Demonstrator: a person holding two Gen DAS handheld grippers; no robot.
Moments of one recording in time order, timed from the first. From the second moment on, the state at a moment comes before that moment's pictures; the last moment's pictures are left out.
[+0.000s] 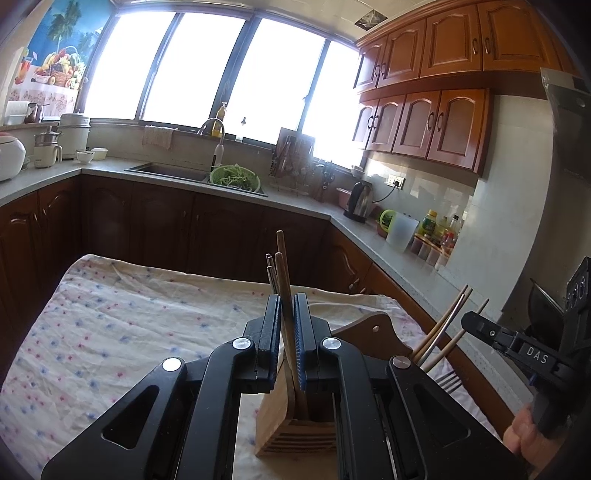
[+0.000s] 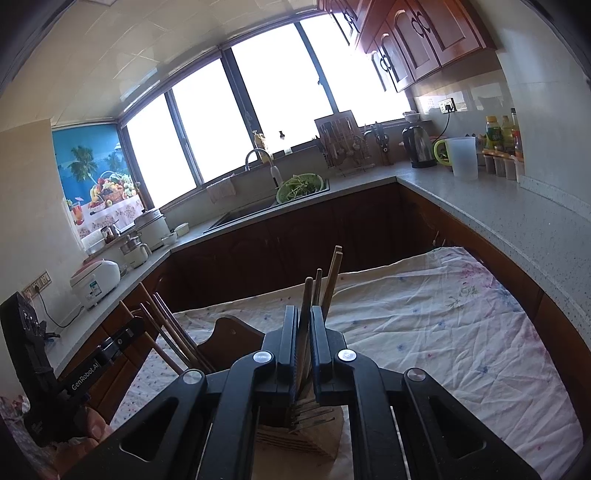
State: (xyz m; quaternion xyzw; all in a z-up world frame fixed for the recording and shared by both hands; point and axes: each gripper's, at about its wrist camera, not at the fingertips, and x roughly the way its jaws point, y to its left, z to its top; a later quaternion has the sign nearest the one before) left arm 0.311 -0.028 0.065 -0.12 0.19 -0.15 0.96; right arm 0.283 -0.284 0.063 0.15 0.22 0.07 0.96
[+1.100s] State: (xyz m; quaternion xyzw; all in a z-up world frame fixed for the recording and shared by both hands) left arm 0.233 0.006 0.047 -0.13 0.23 -0.11 0.96; right arm 0.209 -0.289 0.059 0.17 0.20 0.10 0.96
